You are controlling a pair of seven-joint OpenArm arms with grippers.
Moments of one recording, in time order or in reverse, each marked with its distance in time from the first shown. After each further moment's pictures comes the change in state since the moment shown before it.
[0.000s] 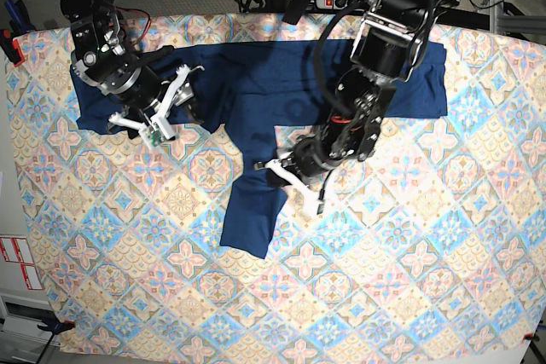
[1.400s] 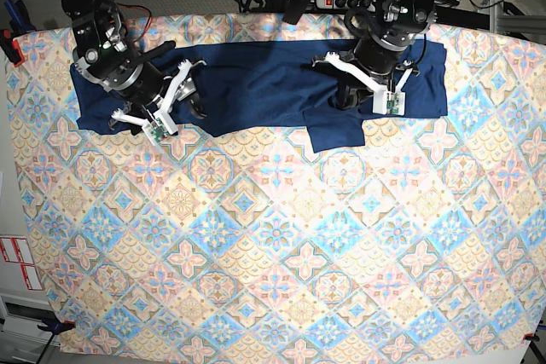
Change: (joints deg) left arm 44.7 -8.9 -11.9 52.9 19.8 8.8 0.5; right arm -0.2 0.1 -0.4 0.1 0.0 0.2 -0.4
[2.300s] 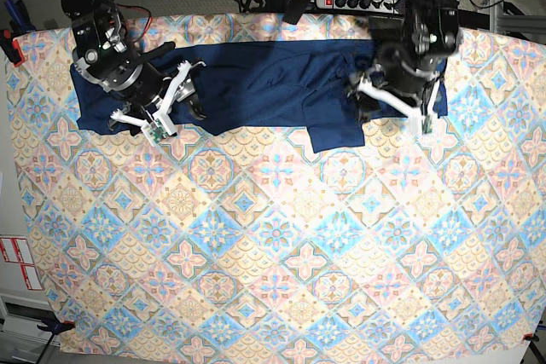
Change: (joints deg) left arm -11.4 2.6 -12.4 -7.5 -5.8 -0.1 14.3; right arm 0.2 0.1 0.0 0.0 0.0 0.0 0.0
